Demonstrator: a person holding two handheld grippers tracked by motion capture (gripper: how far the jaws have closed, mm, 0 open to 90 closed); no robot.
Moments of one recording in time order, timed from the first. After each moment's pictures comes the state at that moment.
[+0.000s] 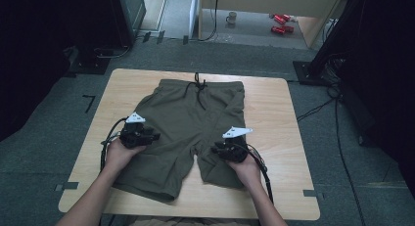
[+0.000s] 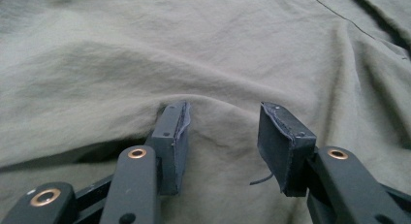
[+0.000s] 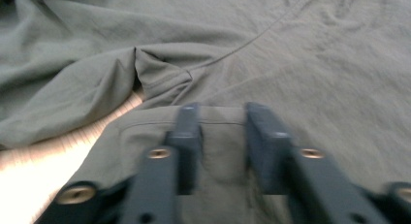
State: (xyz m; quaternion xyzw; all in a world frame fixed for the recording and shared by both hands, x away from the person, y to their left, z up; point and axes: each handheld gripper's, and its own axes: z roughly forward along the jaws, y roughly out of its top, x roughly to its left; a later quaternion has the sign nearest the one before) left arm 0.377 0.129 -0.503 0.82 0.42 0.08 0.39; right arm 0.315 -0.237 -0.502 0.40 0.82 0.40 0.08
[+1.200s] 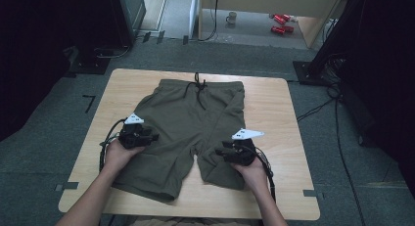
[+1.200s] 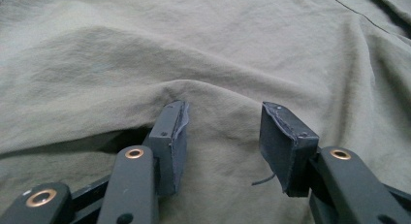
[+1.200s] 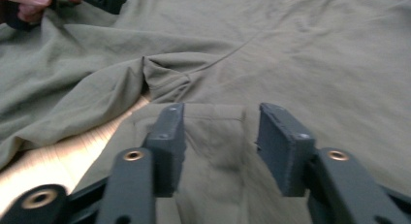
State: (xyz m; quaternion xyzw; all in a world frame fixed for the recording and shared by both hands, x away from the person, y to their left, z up) left arm 0.377 0.133 -0.508 0.82 0.42 0.09 0.39; right arm 0.304 -0.257 -0.494 0.41 0.80 0.43 0.08
